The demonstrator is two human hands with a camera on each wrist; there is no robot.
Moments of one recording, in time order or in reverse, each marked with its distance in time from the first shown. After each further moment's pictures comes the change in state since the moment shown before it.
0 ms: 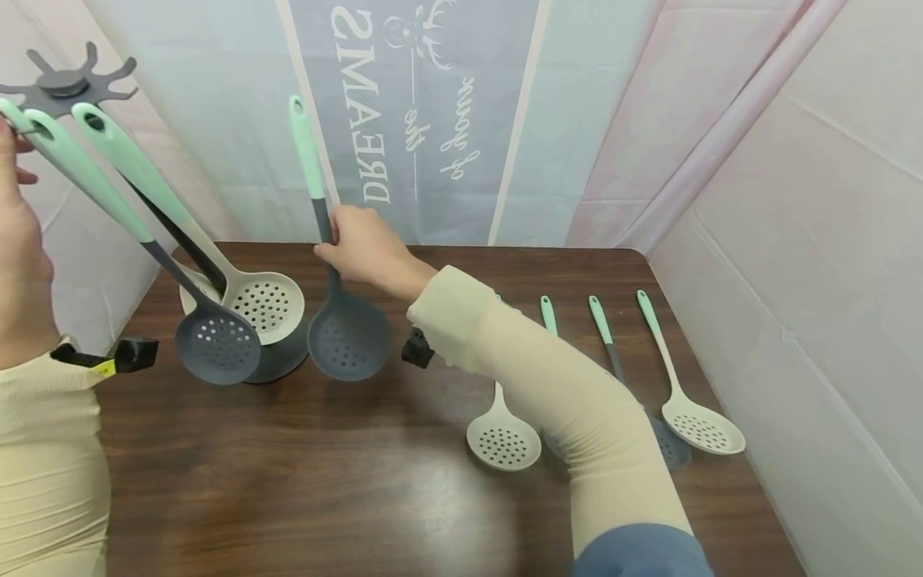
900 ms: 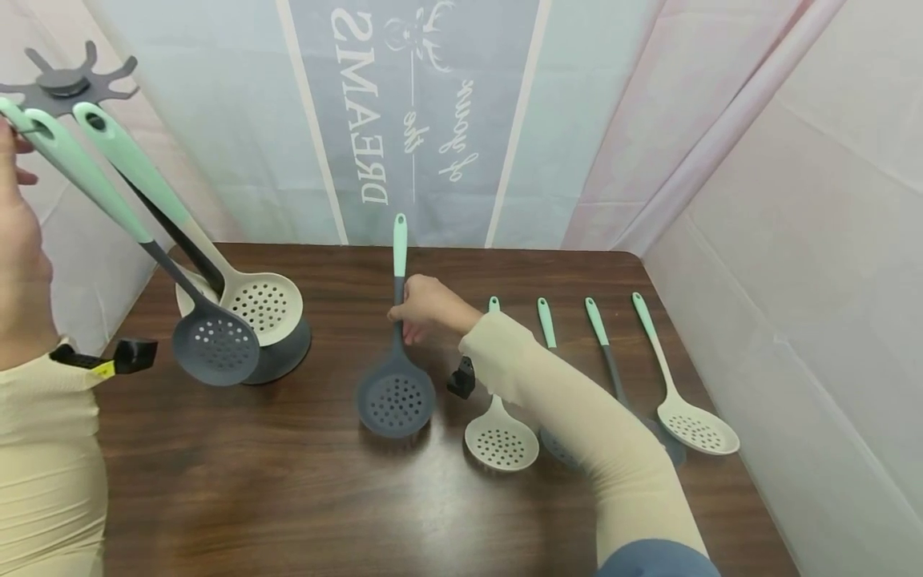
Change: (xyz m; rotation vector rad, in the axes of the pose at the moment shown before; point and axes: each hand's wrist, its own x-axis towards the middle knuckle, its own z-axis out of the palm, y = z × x) left_hand -0.001 0.003 0.000 0.136 -0.020 0.009; right_hand -0.030 0.099 0.020 0.112 -0.282 0.317
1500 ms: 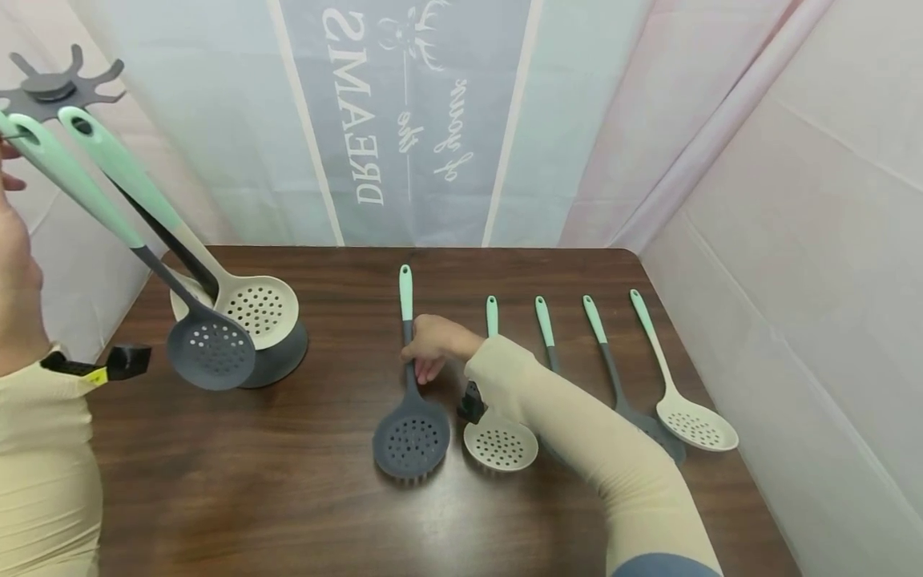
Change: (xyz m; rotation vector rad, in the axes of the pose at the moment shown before) left_hand 0.002 -0.005 0.000 0.001 0.002 -0.026; right_hand -0.007 0.040 0.027 0.063 -0.179 0.141
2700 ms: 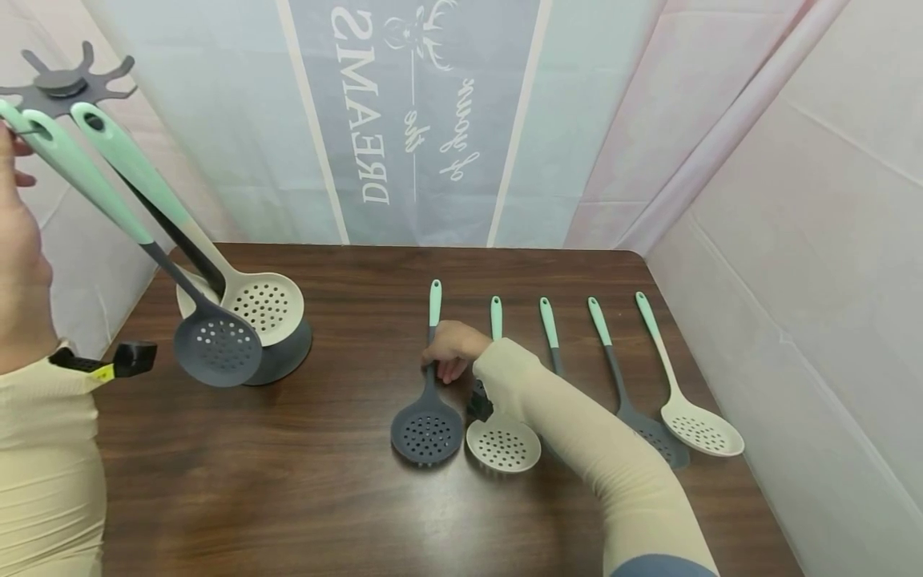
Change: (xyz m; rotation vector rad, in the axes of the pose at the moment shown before) left_hand -0.003 0.005 -0.001 0.025 -0.005 0.040; right_hand 0.020 0.031 -0.001 -0.113 0.054 0.092
